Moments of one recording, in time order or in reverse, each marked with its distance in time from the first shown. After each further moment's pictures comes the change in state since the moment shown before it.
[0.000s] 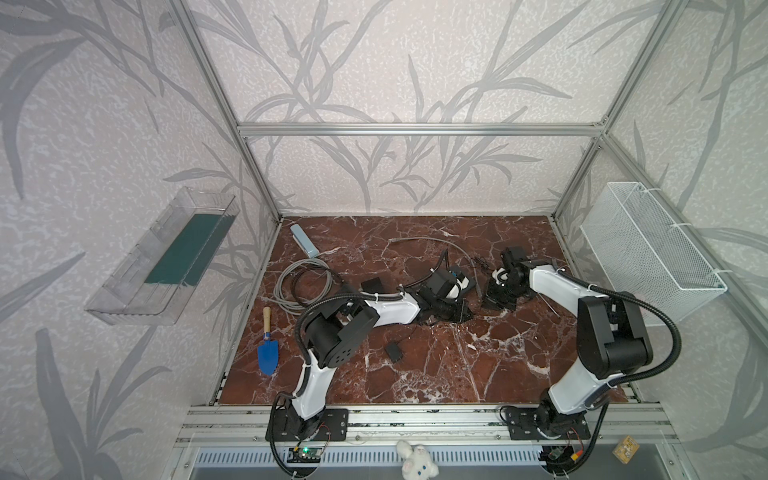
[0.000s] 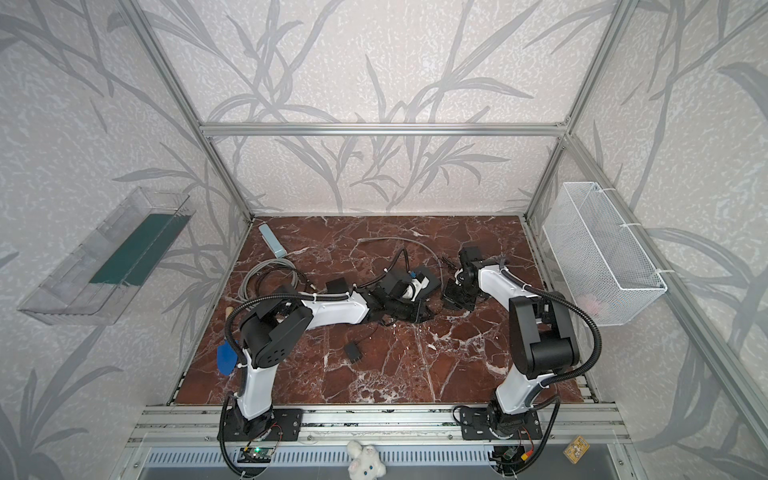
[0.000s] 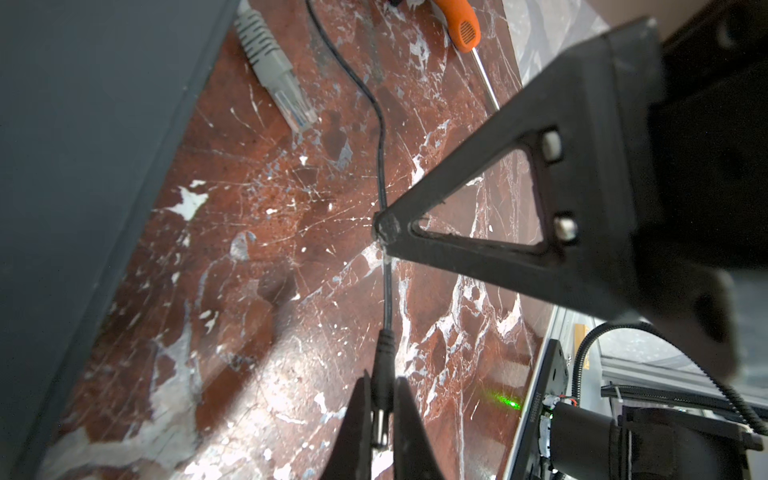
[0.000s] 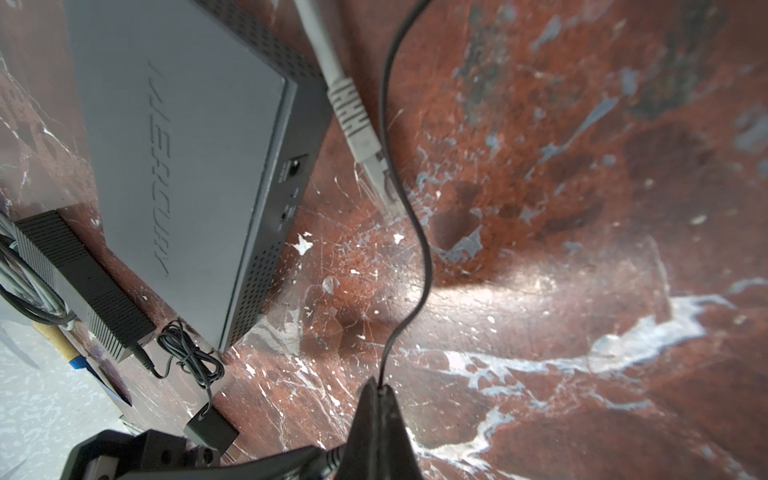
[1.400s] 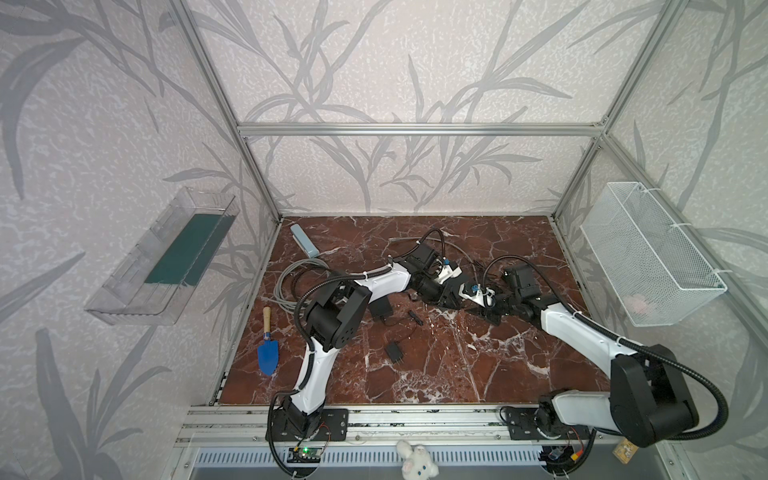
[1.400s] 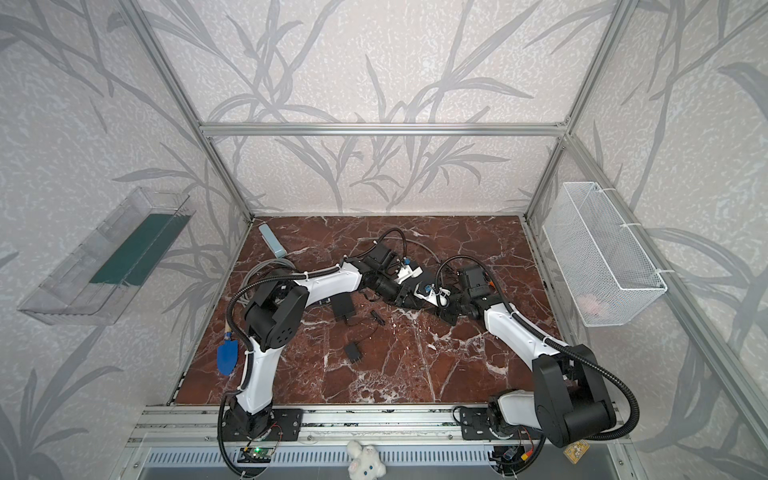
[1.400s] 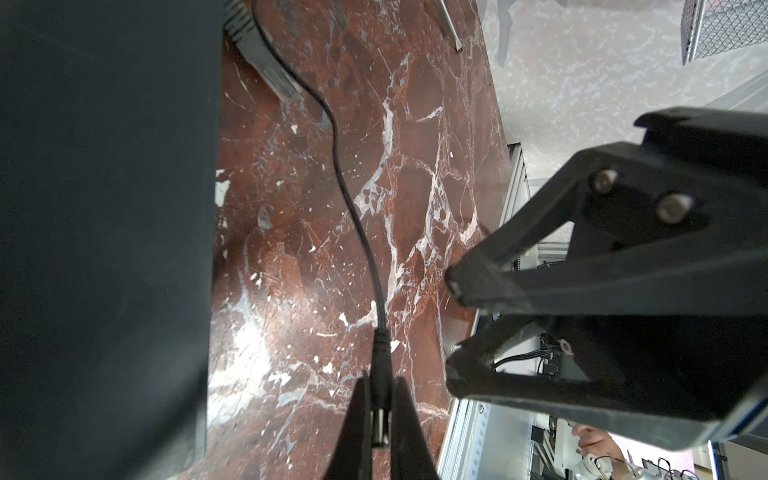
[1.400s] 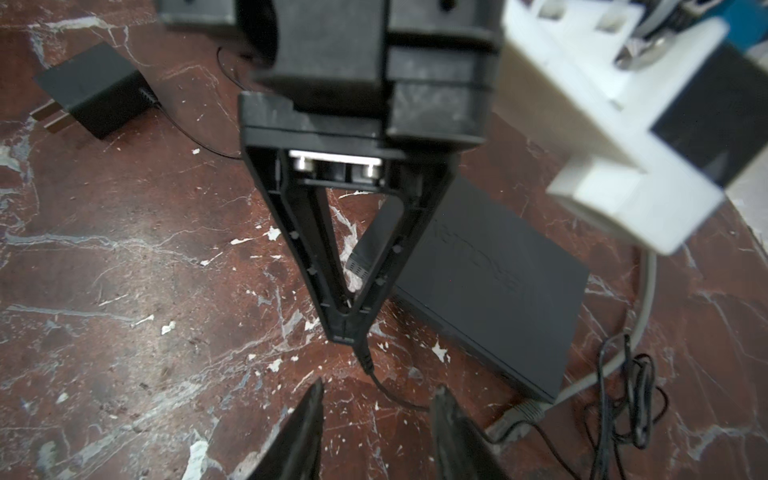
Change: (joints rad) left arm 0.196 0.097 0.271 -0.492 0.427 0.393; right arm 0.124 -0.354 -0.349 0.442 -0.119 -1.415
